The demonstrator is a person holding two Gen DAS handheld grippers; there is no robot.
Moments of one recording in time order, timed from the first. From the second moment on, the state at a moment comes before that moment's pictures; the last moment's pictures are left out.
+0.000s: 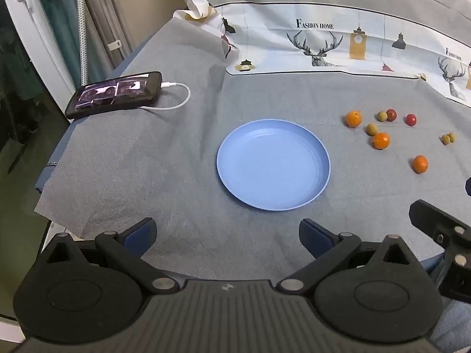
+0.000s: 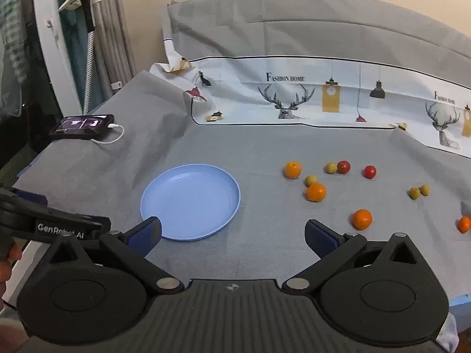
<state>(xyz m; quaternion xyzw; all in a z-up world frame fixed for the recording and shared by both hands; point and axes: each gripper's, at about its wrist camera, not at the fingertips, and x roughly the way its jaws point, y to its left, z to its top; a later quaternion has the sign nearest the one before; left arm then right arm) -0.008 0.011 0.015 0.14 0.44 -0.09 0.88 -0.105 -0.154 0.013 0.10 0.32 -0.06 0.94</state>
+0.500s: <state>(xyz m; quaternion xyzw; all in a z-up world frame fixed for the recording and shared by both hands) -0.007 0.014 0.018 0.12 0.44 -0.09 0.88 -0.103 -0.145 0.015 0.09 0.32 -0.06 0.94</state>
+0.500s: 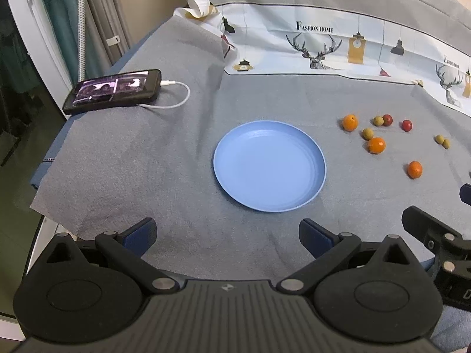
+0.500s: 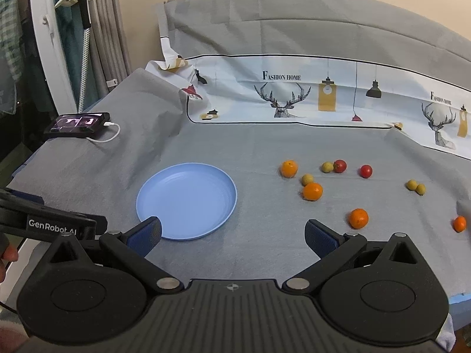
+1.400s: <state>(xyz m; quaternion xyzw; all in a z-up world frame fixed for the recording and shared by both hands) -0.011 0.013 0.017 0.12 0.45 -0.09 0.88 -0.103 -0.142 0.012 0.09 0.33 -0.06 0.94</state>
